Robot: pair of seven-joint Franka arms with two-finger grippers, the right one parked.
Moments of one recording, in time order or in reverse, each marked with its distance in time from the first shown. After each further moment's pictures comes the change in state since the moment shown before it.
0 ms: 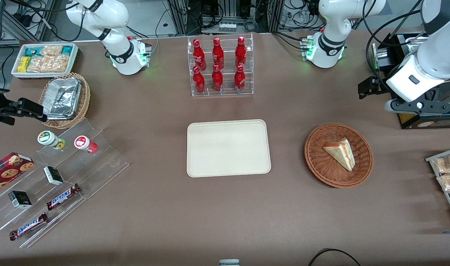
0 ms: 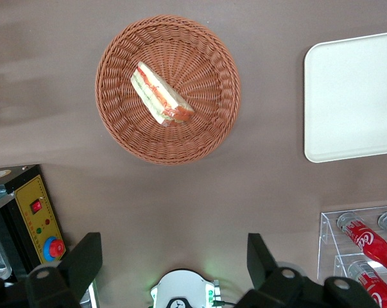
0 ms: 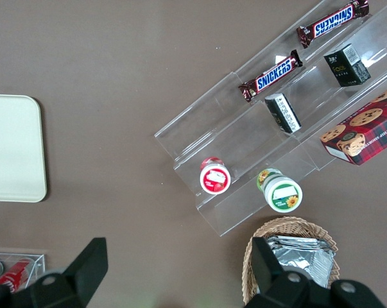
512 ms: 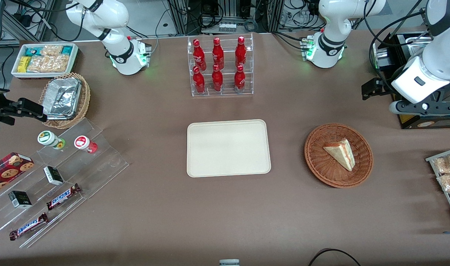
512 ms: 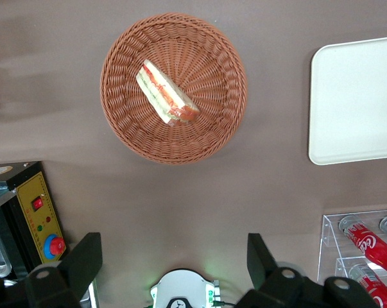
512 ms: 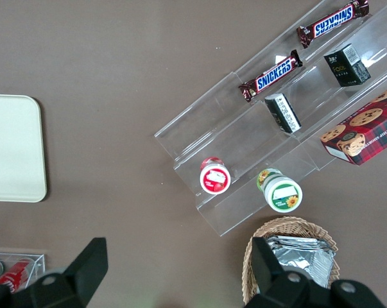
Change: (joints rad) arm 0.021 0.006 0.001 -0.015 0.000 0.012 0.000
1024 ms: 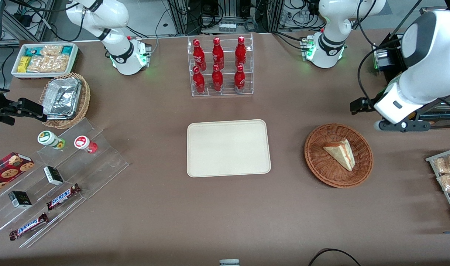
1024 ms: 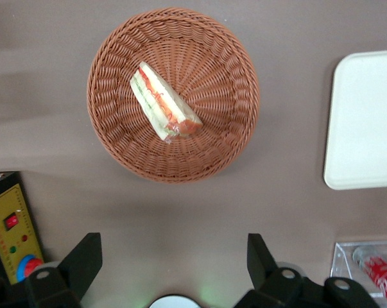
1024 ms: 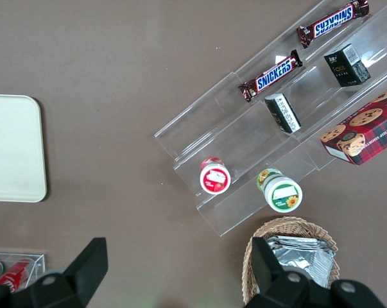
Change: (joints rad) arm 0.001 0.004 0.001 -0.218 0.000 0.232 -0.061
